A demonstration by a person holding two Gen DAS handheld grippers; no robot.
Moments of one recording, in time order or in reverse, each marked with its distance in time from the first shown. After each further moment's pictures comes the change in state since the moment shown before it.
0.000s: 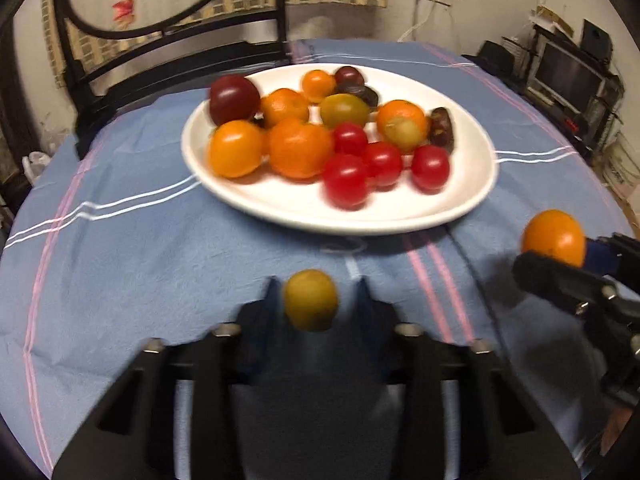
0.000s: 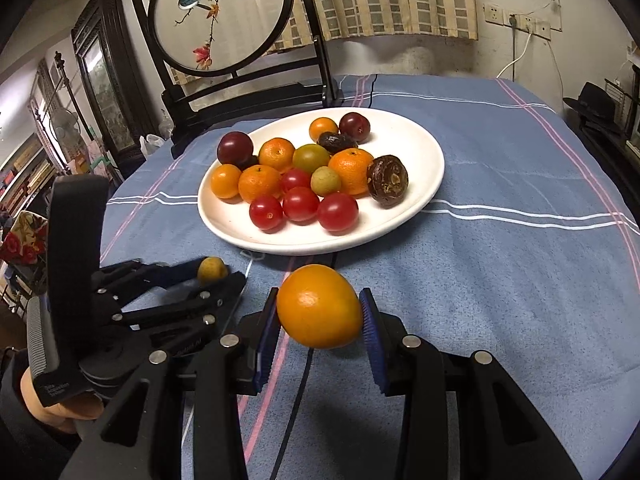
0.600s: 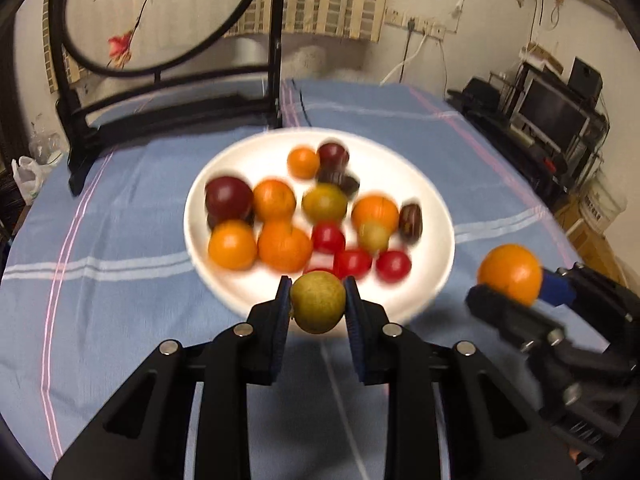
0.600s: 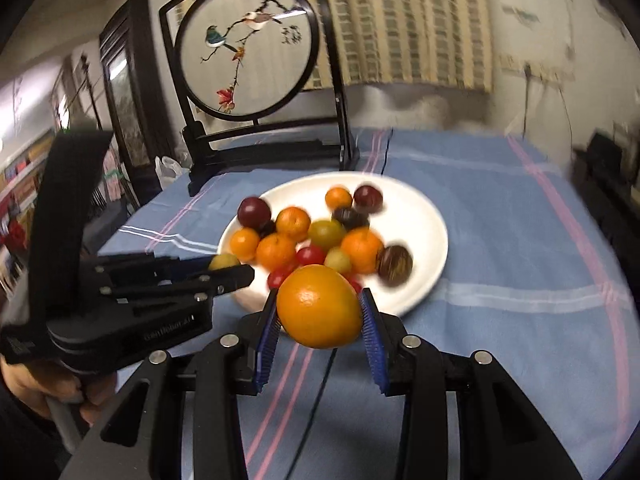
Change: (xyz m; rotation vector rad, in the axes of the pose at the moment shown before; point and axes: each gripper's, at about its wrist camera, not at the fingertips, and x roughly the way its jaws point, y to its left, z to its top) left arm -0.041 0.008 0.060 -0.059 -0.081 -0.077; right arm -0.020 0.008 0.044 -0.109 -0.139 0.009
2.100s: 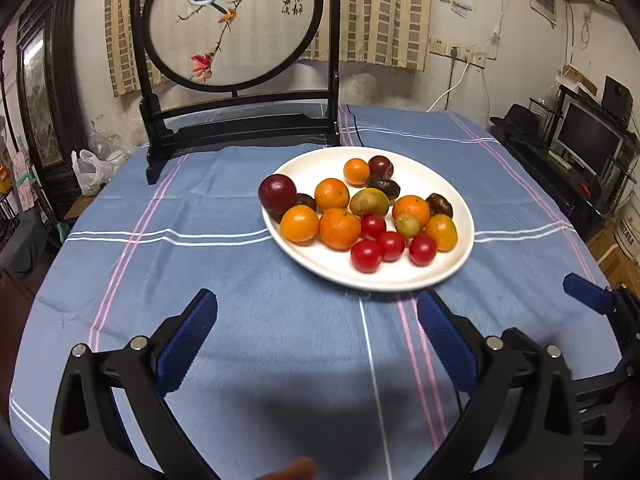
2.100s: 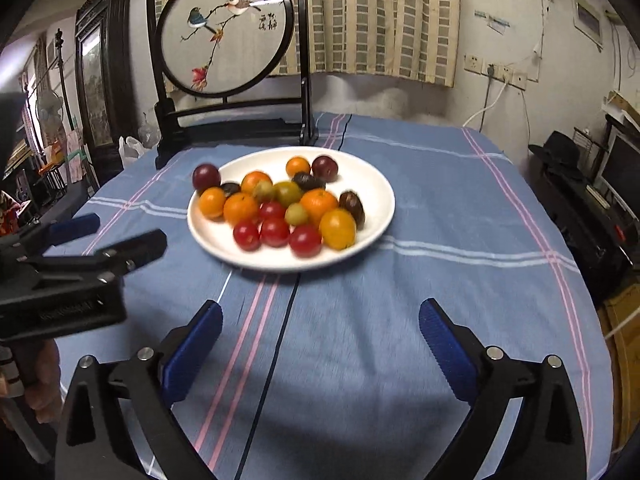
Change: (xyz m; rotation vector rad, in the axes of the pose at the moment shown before) left arm -0.065 0.001 -0.049 -0.066 -0.095 0.192; right arm -0.041 0.005 -0.044 0.003 0.052 -0.177
